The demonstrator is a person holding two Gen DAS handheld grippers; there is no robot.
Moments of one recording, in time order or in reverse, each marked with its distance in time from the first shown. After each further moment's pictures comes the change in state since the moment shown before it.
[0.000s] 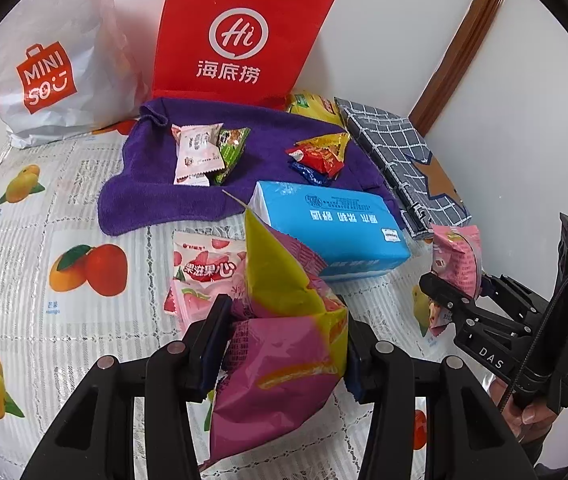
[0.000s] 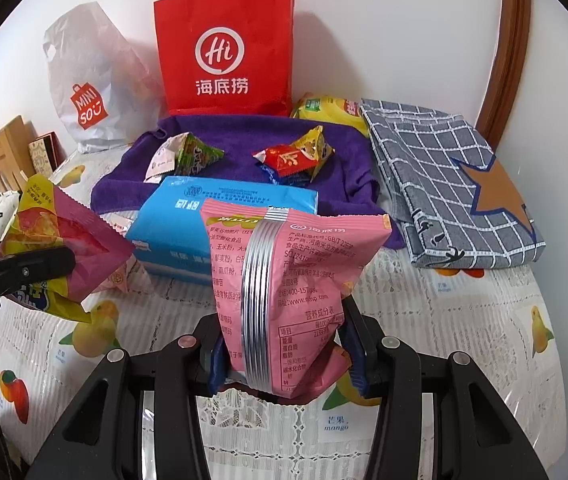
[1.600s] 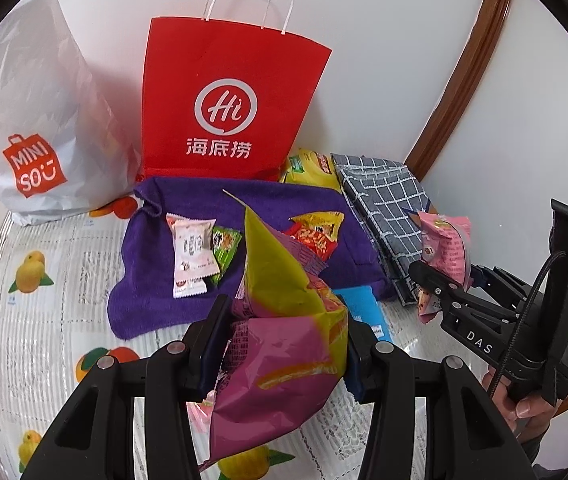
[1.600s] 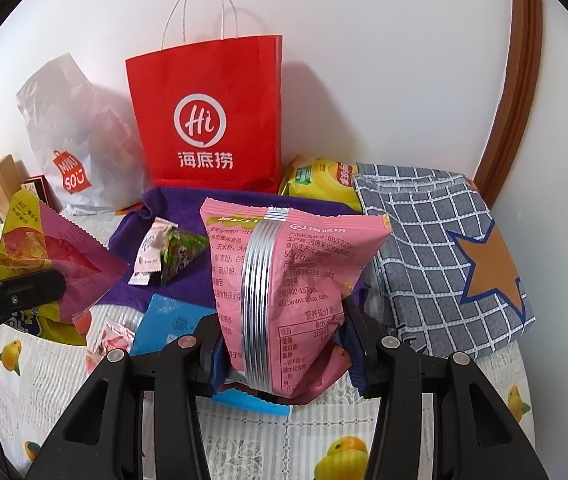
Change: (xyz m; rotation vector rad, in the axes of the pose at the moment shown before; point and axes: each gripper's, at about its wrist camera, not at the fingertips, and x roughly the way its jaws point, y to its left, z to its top) left arm -0.018 -0.013 0.088 0.021 -0.071 0.018; right arm -0.001 -0.012 0.104 0.019 -0.067 -0.010
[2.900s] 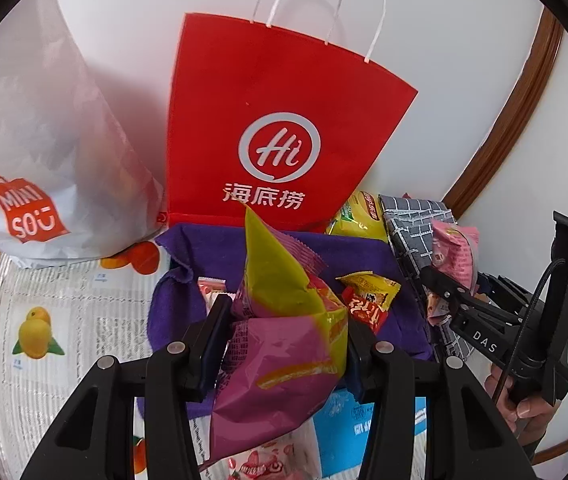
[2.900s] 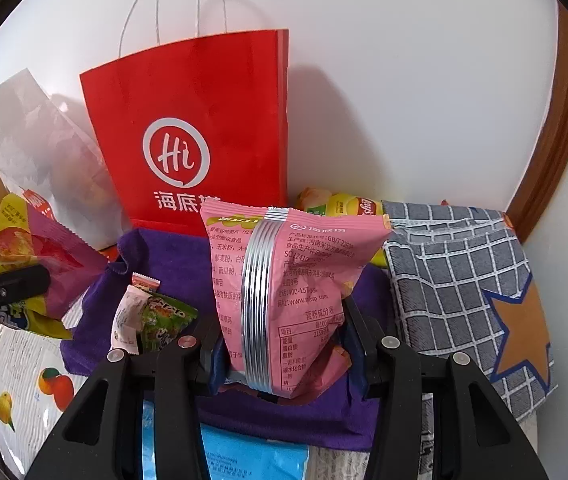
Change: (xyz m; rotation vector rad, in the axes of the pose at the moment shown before) left arm 0.056 0.056 0.071 -0.060 -0.009 0.034; right arm 0.089 0.000 0.082 -0.009 0.014 0.025
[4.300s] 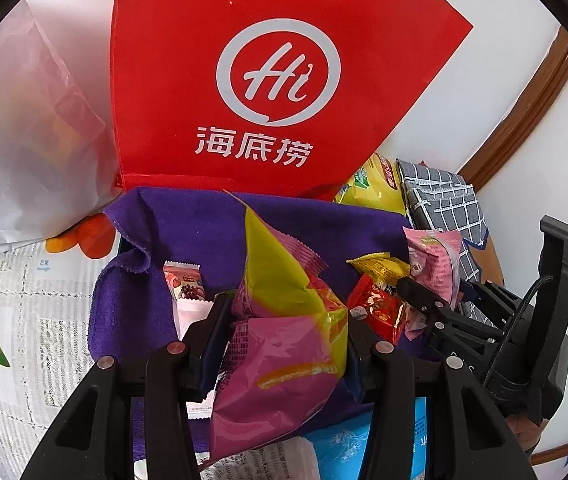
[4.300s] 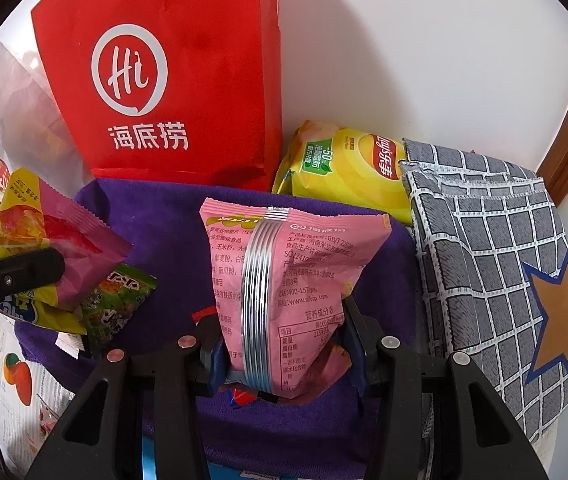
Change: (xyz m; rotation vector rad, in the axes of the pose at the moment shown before) left arm 0.083 -0.001 0.002 -0.018 0.133 -0.023; right arm 0.077 -0.010 -0.019 -0.011 0.154 0.000
